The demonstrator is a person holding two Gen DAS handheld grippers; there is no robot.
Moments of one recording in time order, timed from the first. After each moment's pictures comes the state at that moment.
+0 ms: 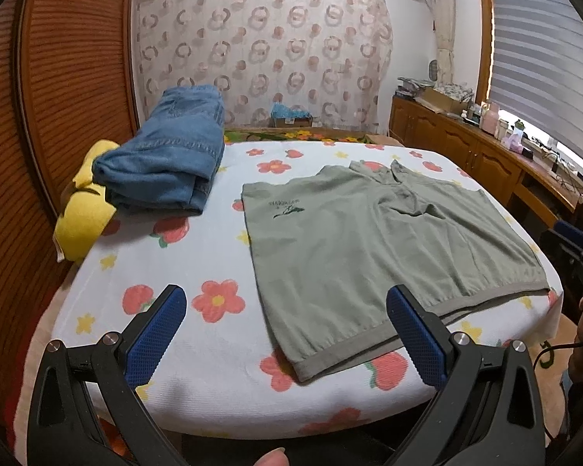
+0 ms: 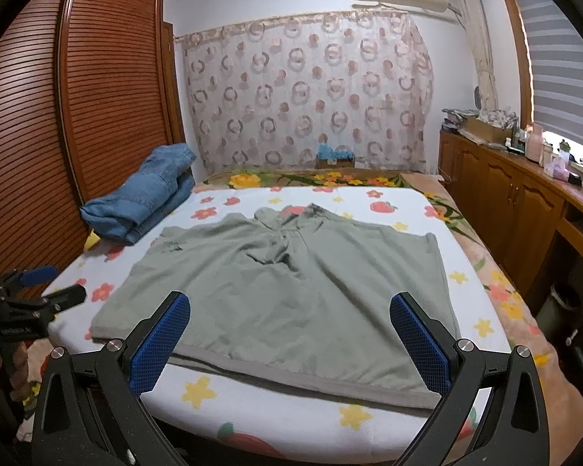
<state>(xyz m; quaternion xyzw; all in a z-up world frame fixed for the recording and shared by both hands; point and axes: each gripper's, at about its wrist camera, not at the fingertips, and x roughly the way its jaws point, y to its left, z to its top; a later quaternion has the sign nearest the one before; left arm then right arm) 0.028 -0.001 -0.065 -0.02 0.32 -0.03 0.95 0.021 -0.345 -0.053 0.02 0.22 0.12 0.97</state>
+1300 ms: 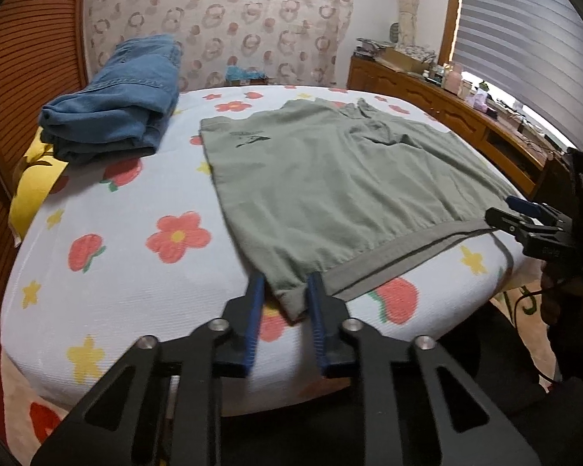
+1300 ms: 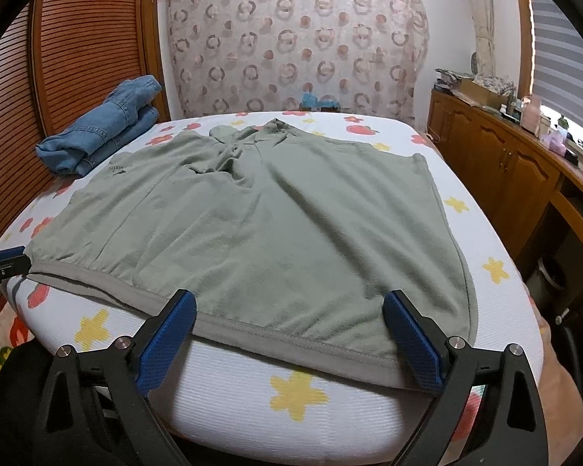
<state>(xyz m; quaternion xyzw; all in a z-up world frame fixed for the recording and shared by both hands) 0.024 0.002 -0.108 0.00 0.38 -0.13 0.91 0.038 -0.346 -0.052 -0.01 0.30 0.10 0.95</state>
